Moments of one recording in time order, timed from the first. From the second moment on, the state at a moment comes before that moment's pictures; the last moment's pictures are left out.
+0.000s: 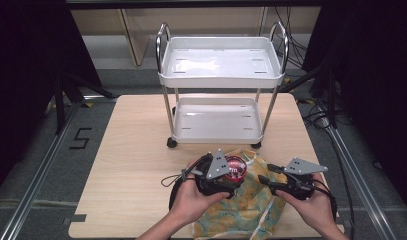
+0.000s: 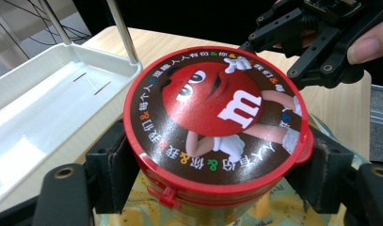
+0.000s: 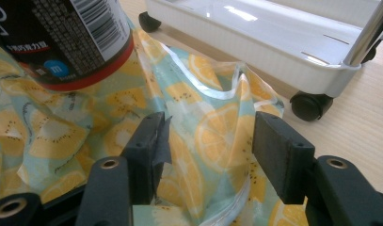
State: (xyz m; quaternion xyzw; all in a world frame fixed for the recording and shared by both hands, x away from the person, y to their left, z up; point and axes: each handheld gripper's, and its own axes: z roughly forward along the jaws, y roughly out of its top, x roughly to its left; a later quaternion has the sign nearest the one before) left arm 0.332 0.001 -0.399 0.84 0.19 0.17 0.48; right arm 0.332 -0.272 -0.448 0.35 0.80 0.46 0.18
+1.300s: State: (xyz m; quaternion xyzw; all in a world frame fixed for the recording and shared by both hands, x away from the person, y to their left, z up) left arm 0.340 0.016 -0.387 0.82 0.22 0.19 0.49; right arm 0.332 -0.271 -0.449 0.35 0.79 0.47 0.18
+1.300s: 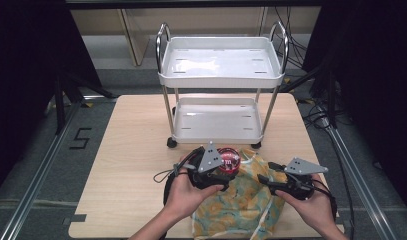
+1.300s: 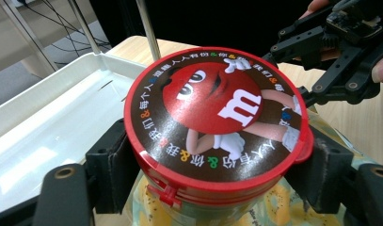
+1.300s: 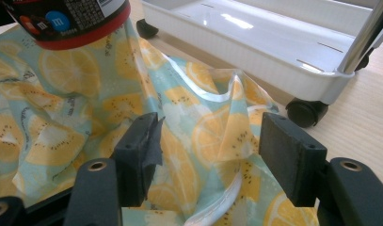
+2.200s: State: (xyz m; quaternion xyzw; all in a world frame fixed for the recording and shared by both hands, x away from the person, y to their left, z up) left arm 0.349 0.025 -0.383 0.81 0.23 0.21 0.49; right arm 0.333 -0.274 -0.448 0.34 0.79 0.47 0.19
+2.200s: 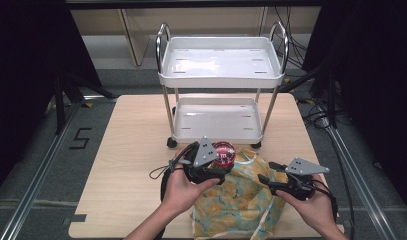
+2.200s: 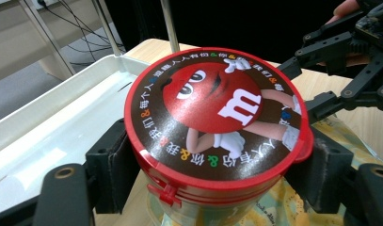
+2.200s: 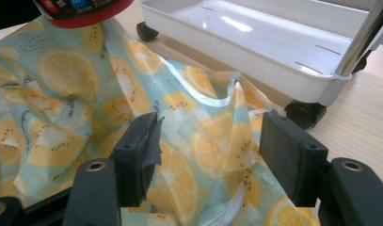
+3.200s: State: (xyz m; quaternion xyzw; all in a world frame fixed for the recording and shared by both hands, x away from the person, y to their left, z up) left arm 0.359 0.038 -0.378 0.80 0.24 0.22 0.49; right arm 0.333 -0.274 -0.448 0.34 0.79 0.48 0.20
